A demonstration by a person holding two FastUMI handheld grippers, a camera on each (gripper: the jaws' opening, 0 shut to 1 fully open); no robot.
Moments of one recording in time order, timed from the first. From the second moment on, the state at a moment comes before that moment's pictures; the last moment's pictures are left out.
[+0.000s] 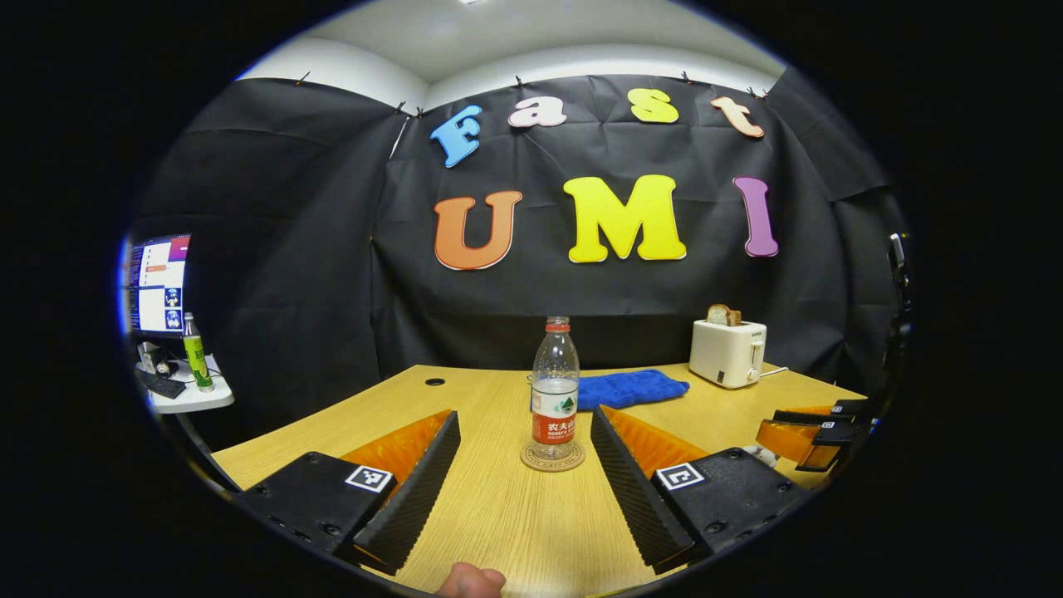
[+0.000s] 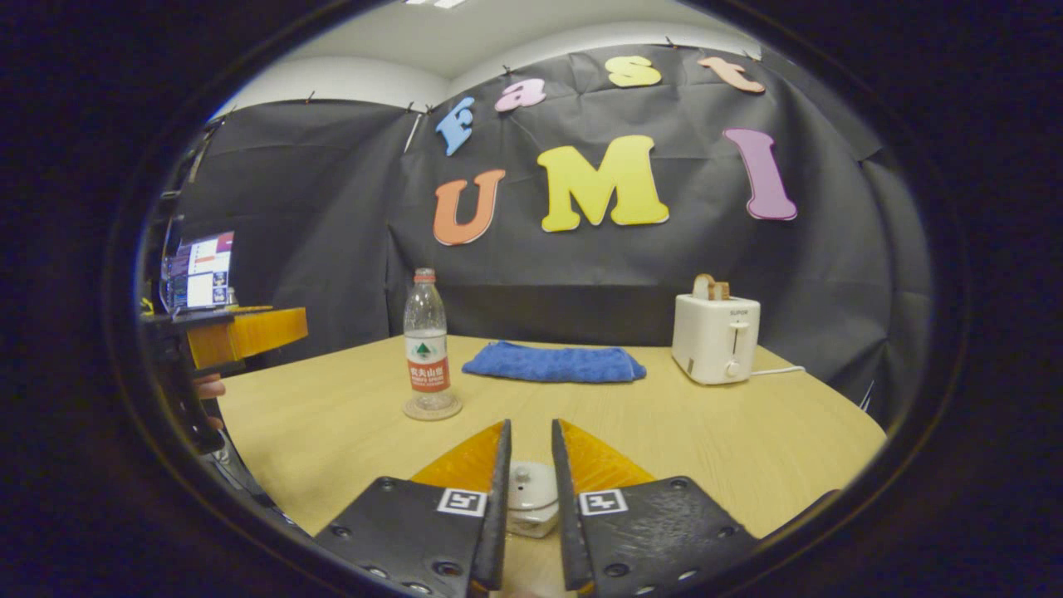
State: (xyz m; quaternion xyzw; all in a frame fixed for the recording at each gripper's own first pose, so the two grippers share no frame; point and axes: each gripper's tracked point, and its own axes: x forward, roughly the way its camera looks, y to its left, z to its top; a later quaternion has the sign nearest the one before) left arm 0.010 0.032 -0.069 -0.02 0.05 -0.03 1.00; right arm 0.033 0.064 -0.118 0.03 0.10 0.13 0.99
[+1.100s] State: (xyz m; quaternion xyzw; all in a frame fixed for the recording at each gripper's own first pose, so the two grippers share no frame) left arm -0.031 -0.008 -0.009 -0.01 -0.01 -0.04 1.00; right arm -0.051 -0.002 -0.008 0.00 0.00 -0.02 1.00
